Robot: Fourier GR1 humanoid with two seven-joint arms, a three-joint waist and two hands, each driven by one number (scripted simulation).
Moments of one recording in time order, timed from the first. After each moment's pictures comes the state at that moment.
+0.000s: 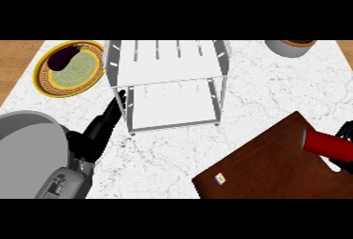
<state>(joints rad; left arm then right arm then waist) -0.19 0.27 -0.29 -1.36 0.22 0.06 -0.10 -0.24 -0.70 -0.10 -0.77 0.20 0.21 -0.66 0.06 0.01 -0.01</state>
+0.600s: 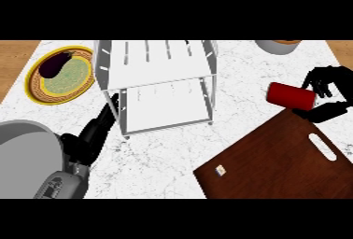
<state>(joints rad) -0.16 0.27 -0.26 -1.34 0.22 0.05 -0.11 -0.51 -0.64 0.04 -1.04 0.38 0.16 -0.21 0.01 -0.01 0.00</state>
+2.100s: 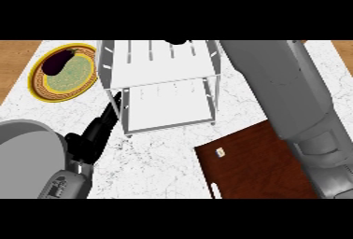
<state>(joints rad) -0.16 0.22 -0.22 -1.35 0.16 0.02 -0.10 -1.32 -0.15 0.10 -0.97 0.35 0.19 0.52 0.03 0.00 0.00</state>
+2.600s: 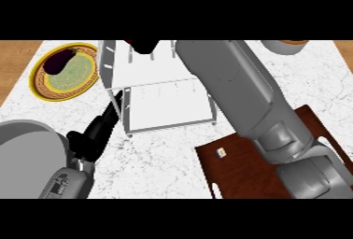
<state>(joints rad) -0.18 0.20 -0.21 -1.33 0.14 0.00 -0.11 -1.43 -0.02 0.10 -0.67 0.37 0.07 0.39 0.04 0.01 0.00</state>
